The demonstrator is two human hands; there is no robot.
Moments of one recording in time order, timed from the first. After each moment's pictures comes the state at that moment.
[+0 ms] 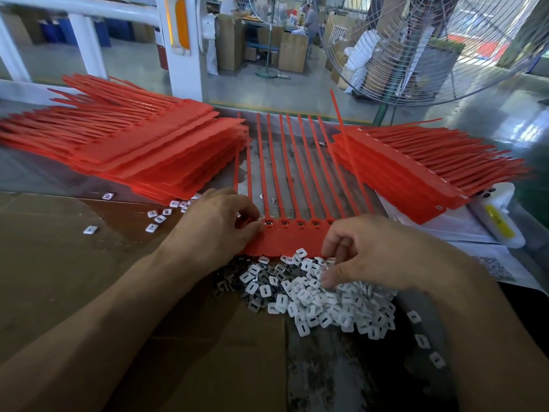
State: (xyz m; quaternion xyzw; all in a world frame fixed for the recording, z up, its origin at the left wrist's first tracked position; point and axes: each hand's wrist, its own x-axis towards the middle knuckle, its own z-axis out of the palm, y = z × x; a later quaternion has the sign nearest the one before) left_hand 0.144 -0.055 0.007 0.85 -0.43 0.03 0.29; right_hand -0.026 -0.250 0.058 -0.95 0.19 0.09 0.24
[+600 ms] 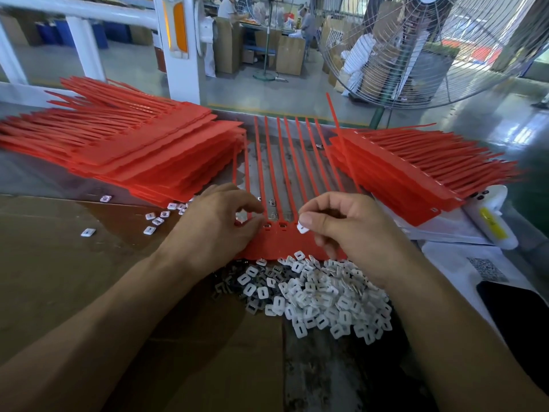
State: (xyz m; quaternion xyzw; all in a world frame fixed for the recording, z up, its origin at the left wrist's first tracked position) left_hand 0.141 -0.055 0.010 0.82 -0.45 0.06 0.35; right_hand -0.011 -0.237 0.039 -0.82 0.15 -0.13 0.54
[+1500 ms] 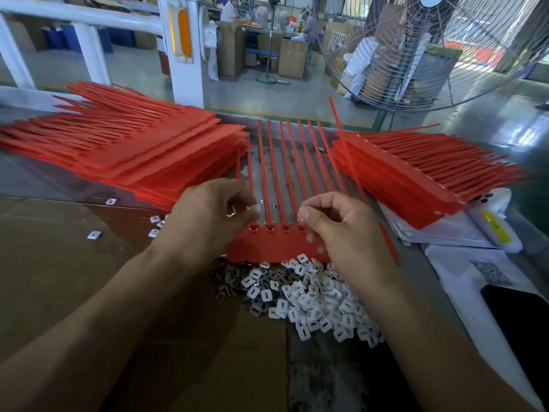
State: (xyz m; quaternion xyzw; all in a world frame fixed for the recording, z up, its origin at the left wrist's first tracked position) left_hand 0.149 -0.050 0.017 0.81 -0.42 0.07 0.41; right_hand 0.000 -0.215 0.023 -0.78 0.19 -0.26 0.54
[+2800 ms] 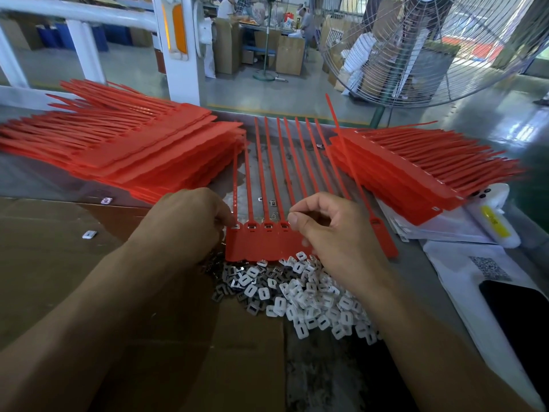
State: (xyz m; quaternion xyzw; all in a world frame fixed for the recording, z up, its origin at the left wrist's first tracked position) left_hand 0.150 -0.037 0.035 0.90 -0.38 0.01 0.20; right_hand 0.000 -0.208 0.027 -0.83 0.17 -0.23 0.47
